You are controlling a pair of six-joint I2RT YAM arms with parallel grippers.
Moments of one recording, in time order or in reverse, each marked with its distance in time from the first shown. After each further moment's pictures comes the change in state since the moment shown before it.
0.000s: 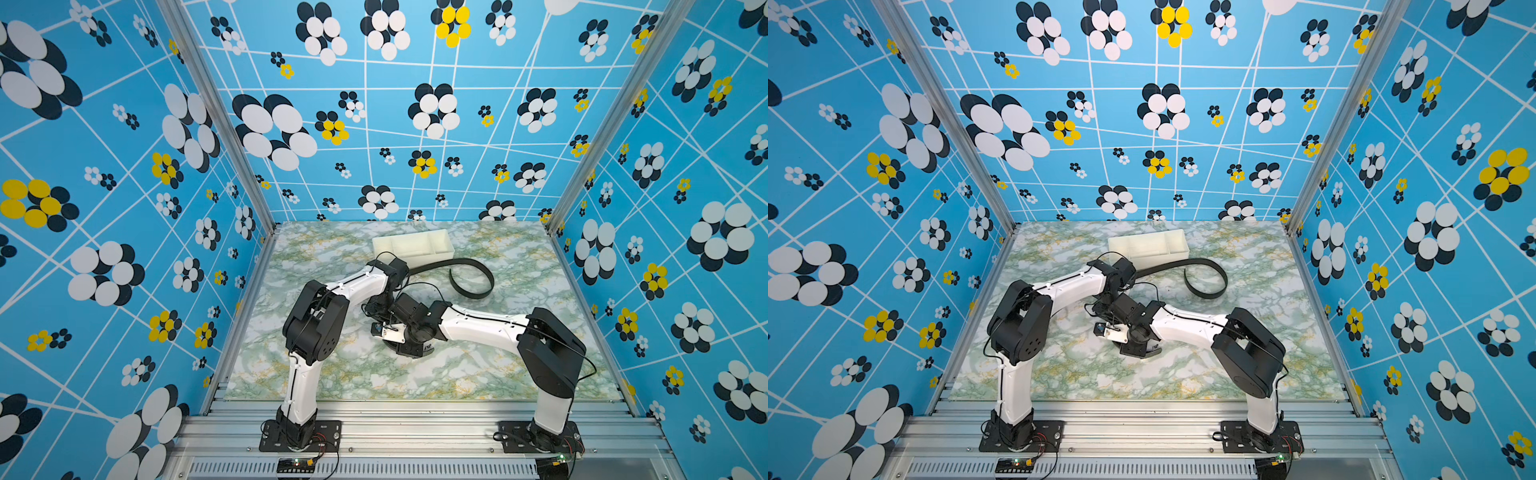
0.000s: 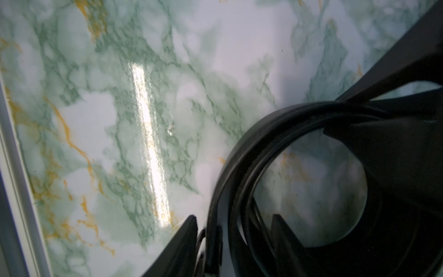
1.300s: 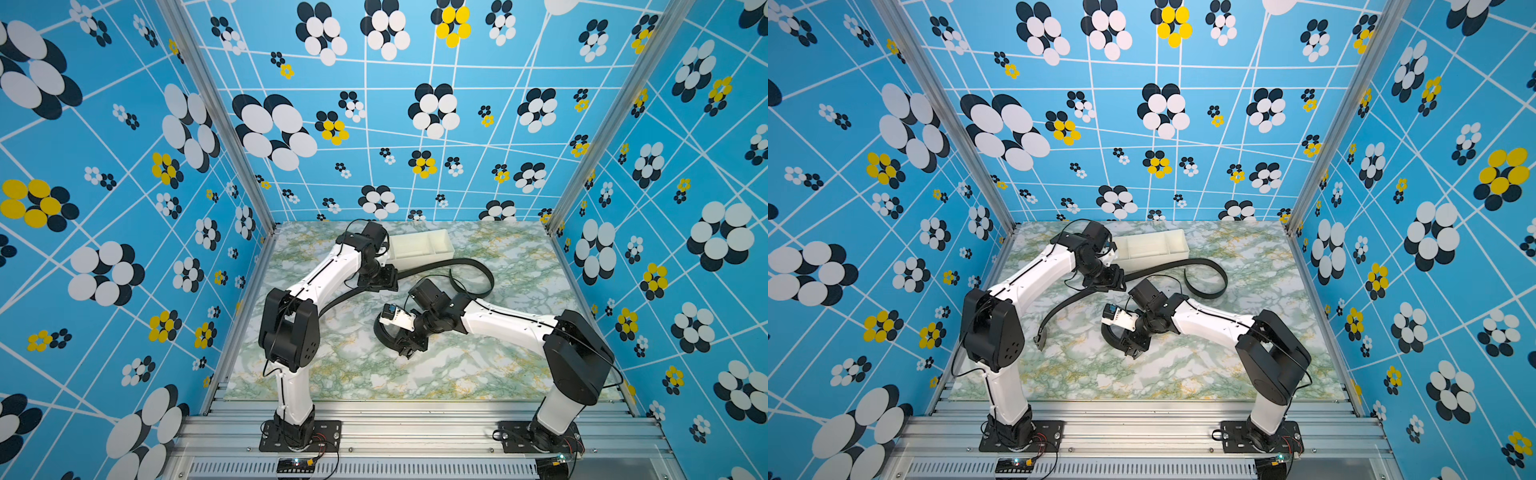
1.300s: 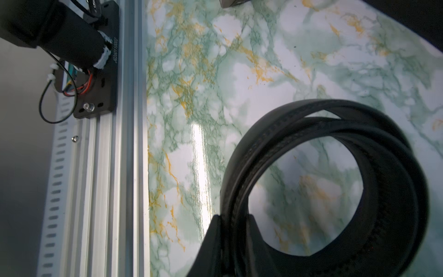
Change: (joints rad) left arm 0.161 -0.168 0.198 -0.051 0.261 -0.139; right arm -0.140 -0.151 -0.126 0.174 -0.436 0.166
